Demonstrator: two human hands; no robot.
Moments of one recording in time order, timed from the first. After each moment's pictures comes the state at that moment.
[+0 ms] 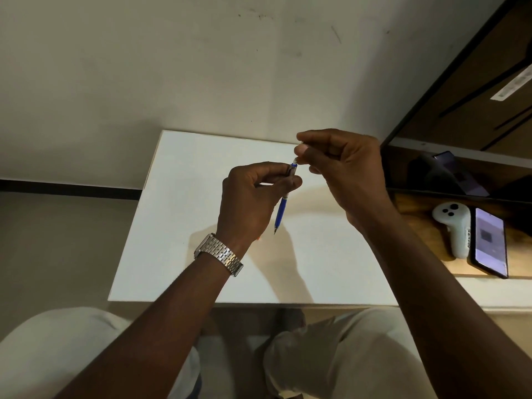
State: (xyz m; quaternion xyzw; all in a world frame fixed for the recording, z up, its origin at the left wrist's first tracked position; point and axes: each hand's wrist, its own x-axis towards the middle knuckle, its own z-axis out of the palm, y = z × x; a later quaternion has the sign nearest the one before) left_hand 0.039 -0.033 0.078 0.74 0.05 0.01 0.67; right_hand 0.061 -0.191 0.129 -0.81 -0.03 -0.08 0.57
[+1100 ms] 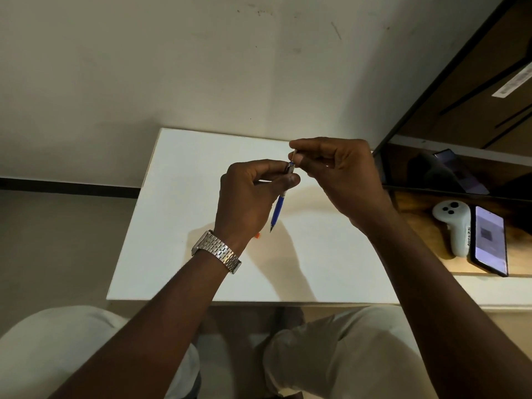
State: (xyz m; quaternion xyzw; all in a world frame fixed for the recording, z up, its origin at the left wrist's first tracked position) left_hand 0.041 -0.032 0.074 0.75 0.04 0.02 0.66; right_hand 0.057 -0.194 0.126 -0.86 -0.08 -0.07 0.49
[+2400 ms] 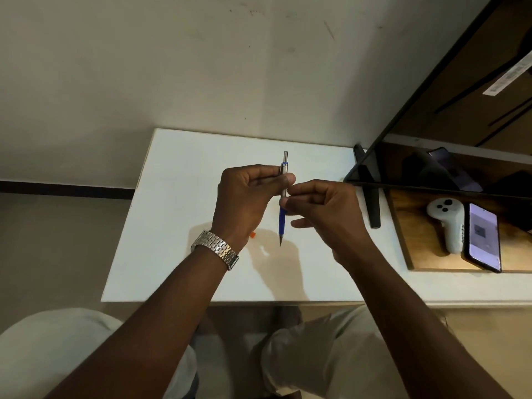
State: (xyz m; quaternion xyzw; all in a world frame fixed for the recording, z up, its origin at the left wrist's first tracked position) left_hand 0.043 -0.039 0.070 0.69 0.08 -0.03 0.72; right_hand 0.019 -0.197 0.085 -0.77 0.09 0.06 0.62
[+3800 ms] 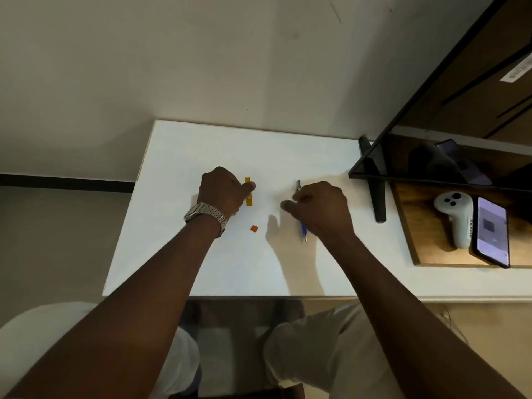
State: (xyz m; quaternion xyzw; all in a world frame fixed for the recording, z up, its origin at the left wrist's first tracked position) left_hand 0.092 0.001 -0.004 0.86 0.15 -0.10 0.48; right_hand 0.047 -0.197 0.032 -0.95 0.11 0.05 0.27
